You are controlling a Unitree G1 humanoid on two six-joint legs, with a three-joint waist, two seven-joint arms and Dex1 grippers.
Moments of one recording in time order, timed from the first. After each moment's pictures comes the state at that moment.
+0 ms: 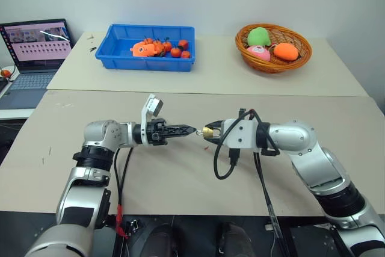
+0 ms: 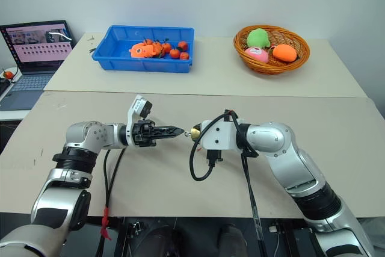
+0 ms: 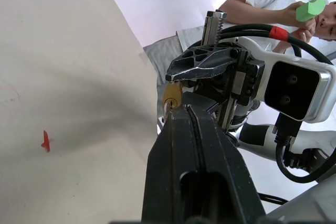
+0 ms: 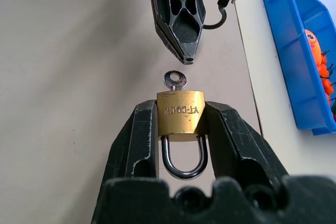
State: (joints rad) left arm -0.78 0.43 -0.02 0.49 -0.71 1.16 -1.33; right arm -0.52 -0.67 0.30 -0.42 -0.08 0.29 0.95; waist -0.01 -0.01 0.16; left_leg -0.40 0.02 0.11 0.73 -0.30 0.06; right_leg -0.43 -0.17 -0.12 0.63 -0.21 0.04
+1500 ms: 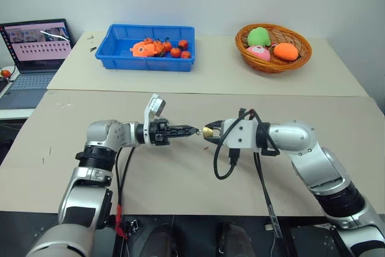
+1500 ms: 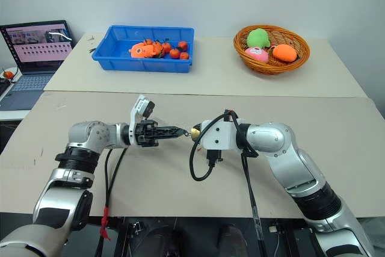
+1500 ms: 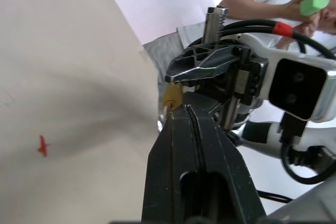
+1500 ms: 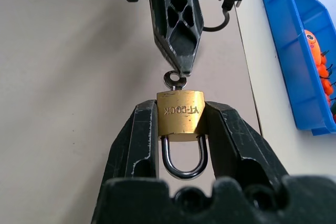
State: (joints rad) left arm -0.76 0.42 -0.06 0.41 -0.65 1.03 -1.32; right arm -0.52 -0.67 0.30 -0.42 -0.08 0.29 0.95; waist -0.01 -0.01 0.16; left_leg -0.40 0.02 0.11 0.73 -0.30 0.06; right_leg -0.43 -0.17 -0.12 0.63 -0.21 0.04
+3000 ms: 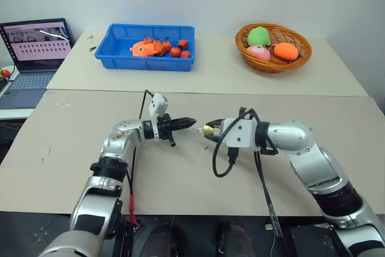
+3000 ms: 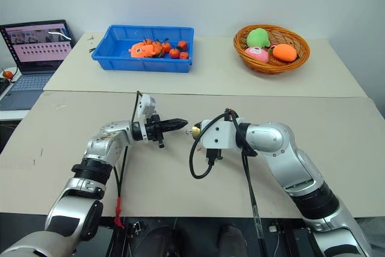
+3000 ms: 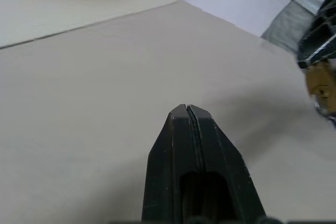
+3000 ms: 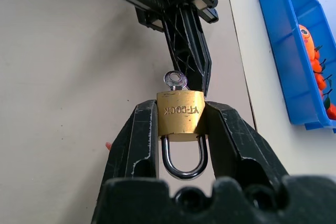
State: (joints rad) left arm -0.70 0.36 -0.05 0.48 -0.39 0.38 -1.19; right arm -0.52 -0.66 0.30 -0.40 -0.12 0.26 0.94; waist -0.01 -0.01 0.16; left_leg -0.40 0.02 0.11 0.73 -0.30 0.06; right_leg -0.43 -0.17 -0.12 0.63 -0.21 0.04
